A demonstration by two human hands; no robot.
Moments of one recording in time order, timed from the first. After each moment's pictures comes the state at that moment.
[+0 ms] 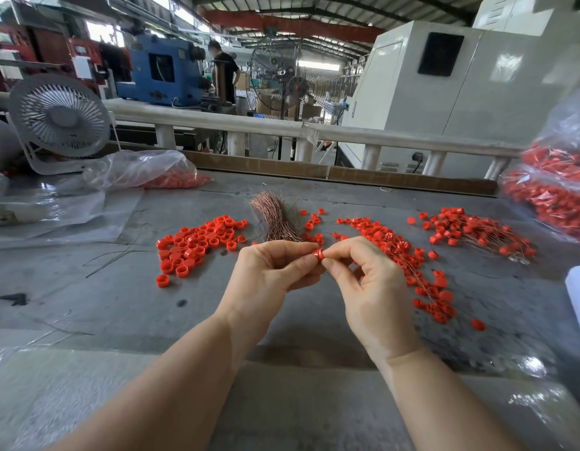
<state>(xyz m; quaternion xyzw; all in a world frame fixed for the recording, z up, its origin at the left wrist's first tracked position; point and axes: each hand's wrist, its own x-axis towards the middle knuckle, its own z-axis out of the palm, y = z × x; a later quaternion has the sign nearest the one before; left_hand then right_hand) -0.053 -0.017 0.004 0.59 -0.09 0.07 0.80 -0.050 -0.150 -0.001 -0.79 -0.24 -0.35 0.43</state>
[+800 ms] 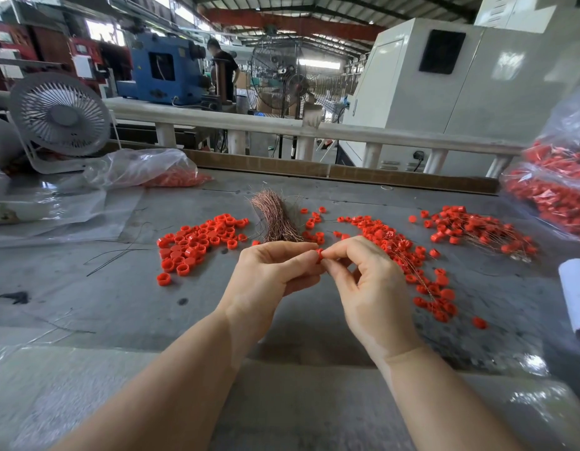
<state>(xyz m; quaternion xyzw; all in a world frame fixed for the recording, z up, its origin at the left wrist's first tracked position) -0.054 -0.015 0.006 0.55 -0.05 0.02 0.83 -0.053 -0.149 0.000 -0.81 -0.24 -0.37 0.38</state>
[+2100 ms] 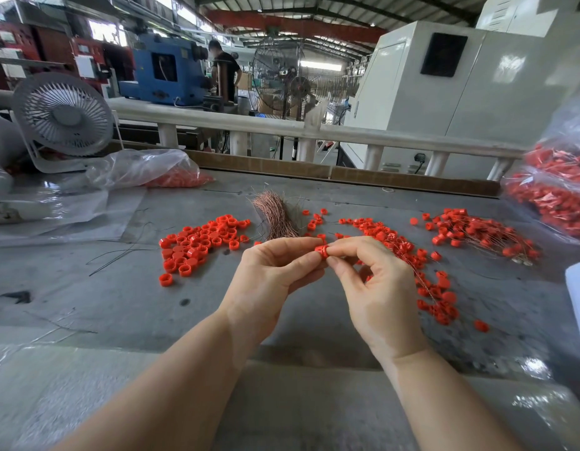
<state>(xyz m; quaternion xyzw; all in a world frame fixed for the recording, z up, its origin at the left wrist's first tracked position) -0.053 -0.017 0.005 0.51 -0.09 0.02 0.85 -0.050 -0.149 0.001 -0.77 -0.25 -0.39 0.44</state>
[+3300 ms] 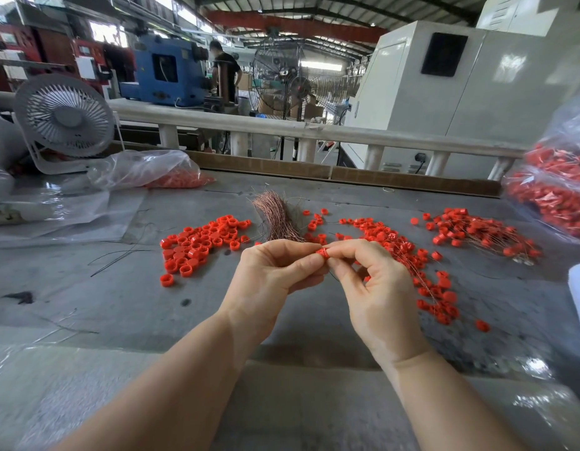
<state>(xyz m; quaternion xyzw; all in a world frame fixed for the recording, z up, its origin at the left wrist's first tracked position) -0.057 -0.014 0.006 0.56 -0.10 0.04 0.82 -0.053 -0.147 0.000 -0.77 -0.25 -0.38 0.44</state>
